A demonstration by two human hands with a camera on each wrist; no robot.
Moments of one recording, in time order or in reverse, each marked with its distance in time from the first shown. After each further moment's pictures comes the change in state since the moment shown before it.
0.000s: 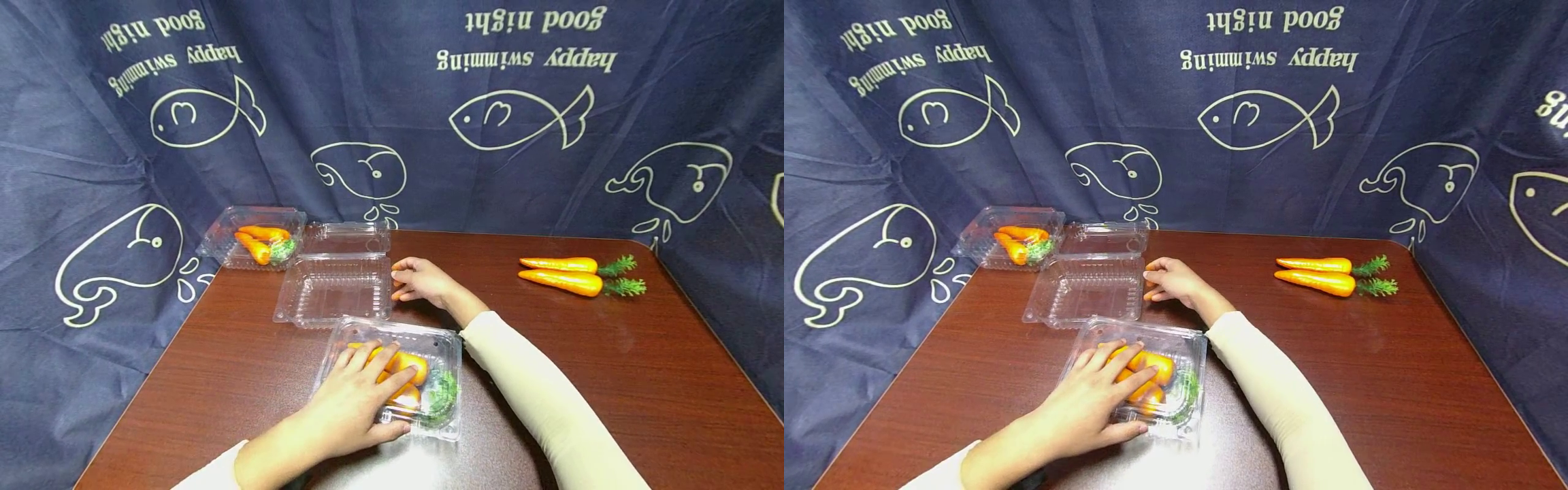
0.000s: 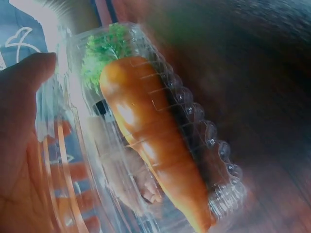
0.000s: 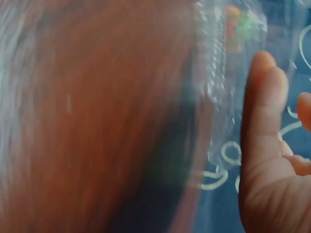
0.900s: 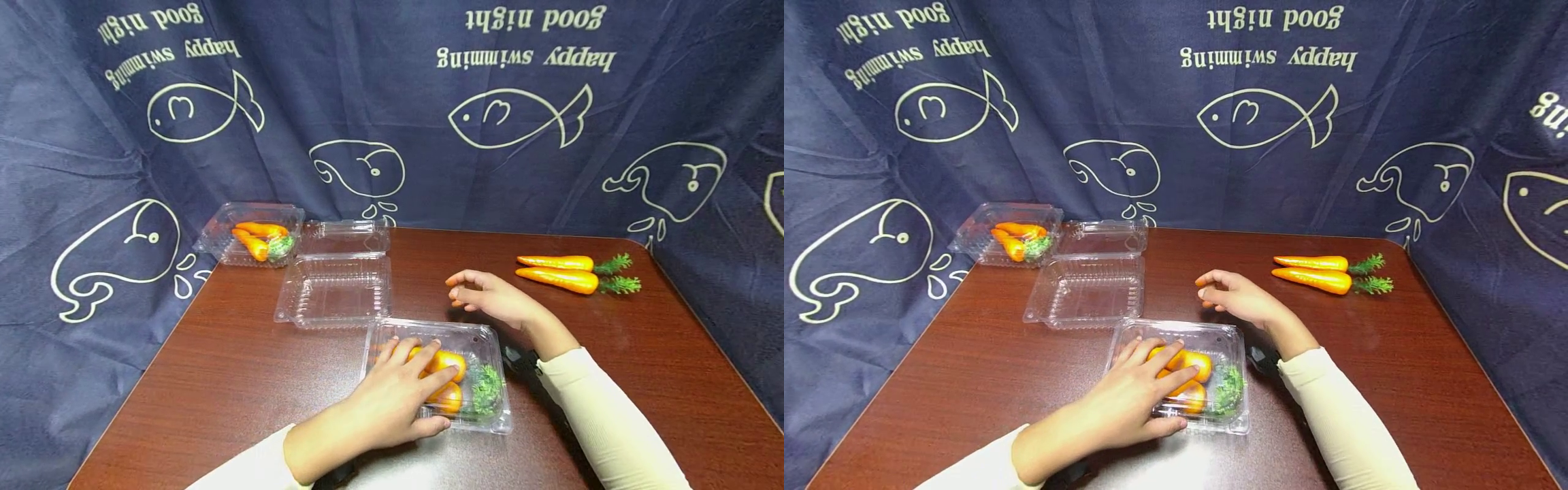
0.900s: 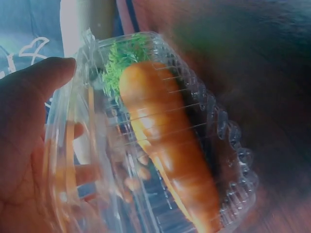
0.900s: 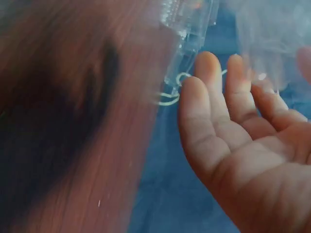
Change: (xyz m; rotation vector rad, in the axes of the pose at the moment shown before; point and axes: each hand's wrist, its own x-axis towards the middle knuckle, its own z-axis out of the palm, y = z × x) left_hand 0.042 0.033 0.005 -0.038 -0.040 0.041; right_hand -0.111 -0.001 -0.071 -0.364 -0.060 -0.148
